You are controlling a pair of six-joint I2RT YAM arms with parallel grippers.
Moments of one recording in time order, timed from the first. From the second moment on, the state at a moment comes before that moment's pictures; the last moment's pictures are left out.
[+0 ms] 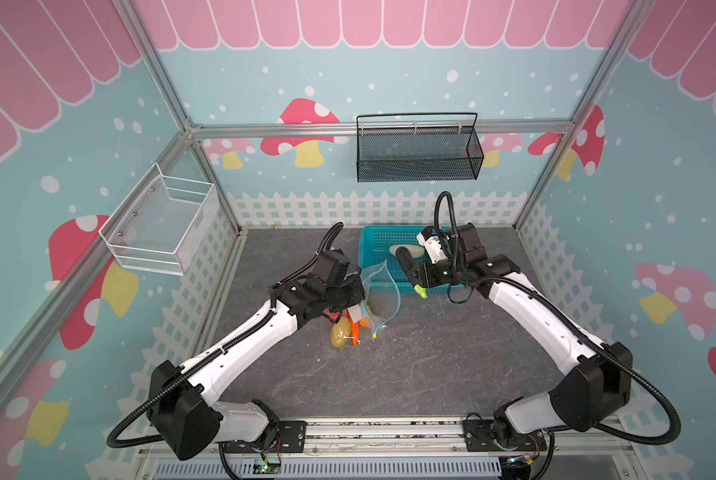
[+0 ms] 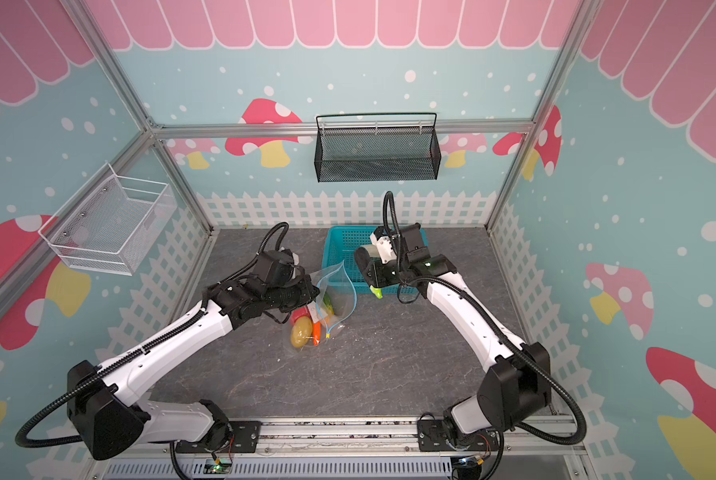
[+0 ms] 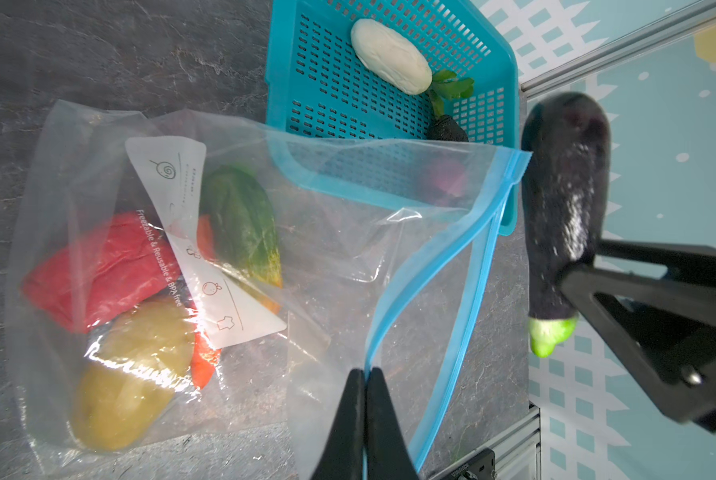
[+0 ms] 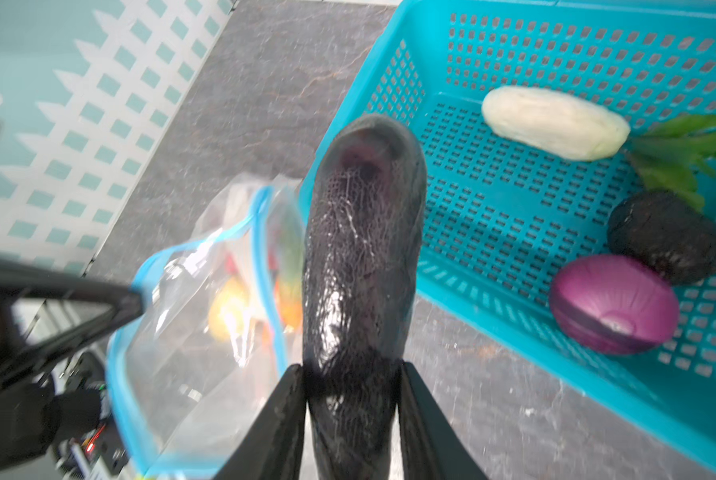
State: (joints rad) left arm -0.62 1.35 1.19 -0.59 0.09 -0.91; right arm 0.43 1.43 1.34 -0.70 -0.35 0.15
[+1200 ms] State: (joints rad) left arm -0.72 1.37 1.21 -0.55 0.07 -0.92; right arm 0.47 1.44 1.27 -0.80 -0.59 0.20
